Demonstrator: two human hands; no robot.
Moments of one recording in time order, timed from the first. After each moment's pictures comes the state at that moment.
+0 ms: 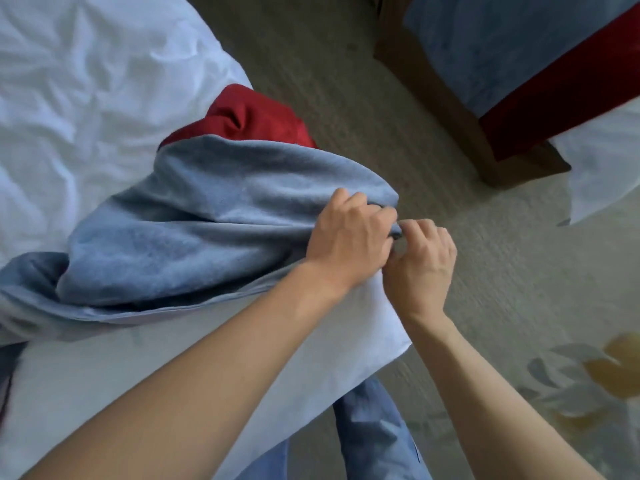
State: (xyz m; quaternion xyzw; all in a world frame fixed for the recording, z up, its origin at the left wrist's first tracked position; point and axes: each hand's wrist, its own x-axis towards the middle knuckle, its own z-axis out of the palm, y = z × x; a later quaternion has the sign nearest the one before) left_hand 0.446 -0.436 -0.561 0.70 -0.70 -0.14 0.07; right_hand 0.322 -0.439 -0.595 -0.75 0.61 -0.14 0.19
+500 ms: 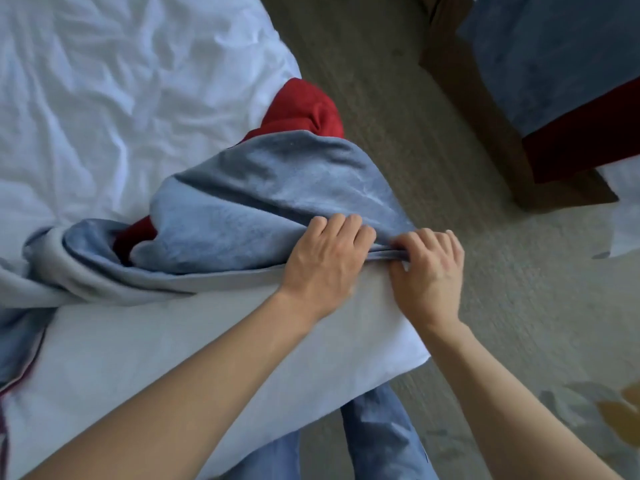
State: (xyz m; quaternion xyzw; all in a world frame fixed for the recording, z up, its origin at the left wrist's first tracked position) left_hand 0.487 -0.365 -0.568 0.72 -0.69 -0.08 -0.03; right_hand 0.334 -0.433 -0.604 -0.85 0.50 -0.05 0.19
